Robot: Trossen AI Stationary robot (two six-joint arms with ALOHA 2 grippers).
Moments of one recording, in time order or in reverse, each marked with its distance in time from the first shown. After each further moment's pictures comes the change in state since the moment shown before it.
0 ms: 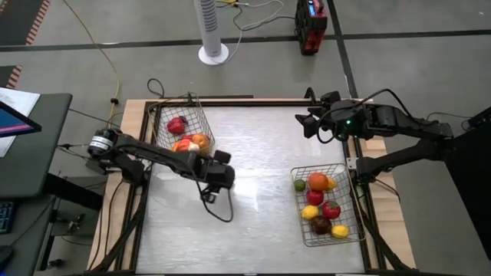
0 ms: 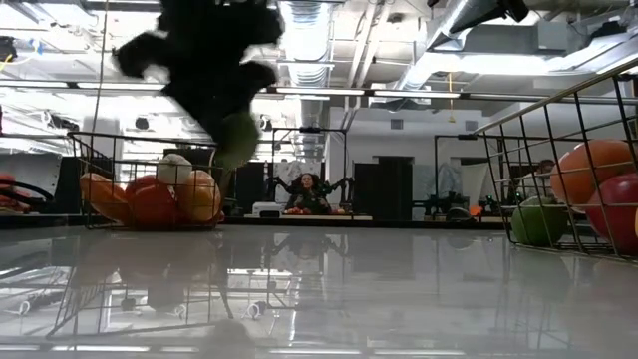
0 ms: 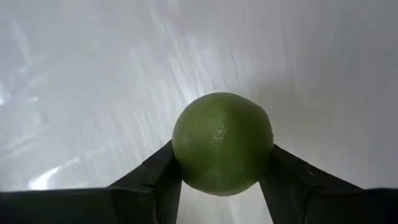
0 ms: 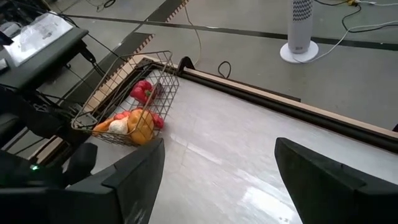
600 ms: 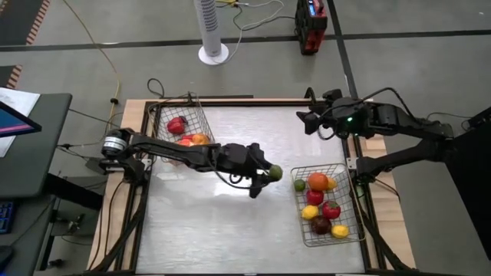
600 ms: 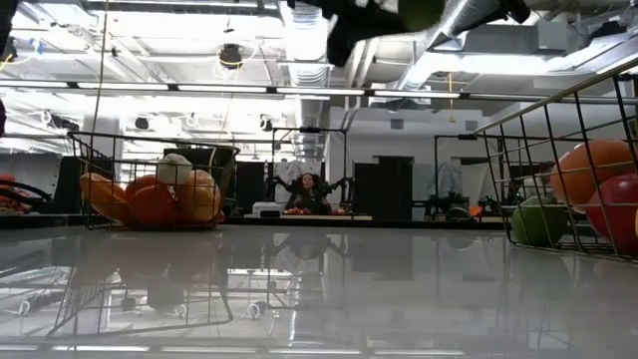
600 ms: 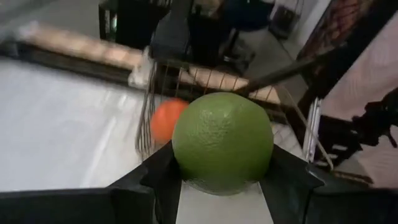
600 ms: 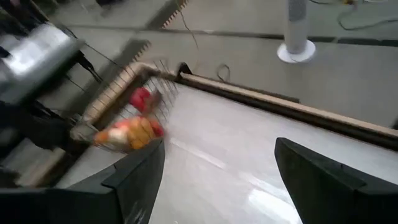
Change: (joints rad) left arm 0.088 0.118 0.118 0.936 0.207 -0.536; right arm -0.028 -0.009 -0.001 -0.003 -0.003 0.023
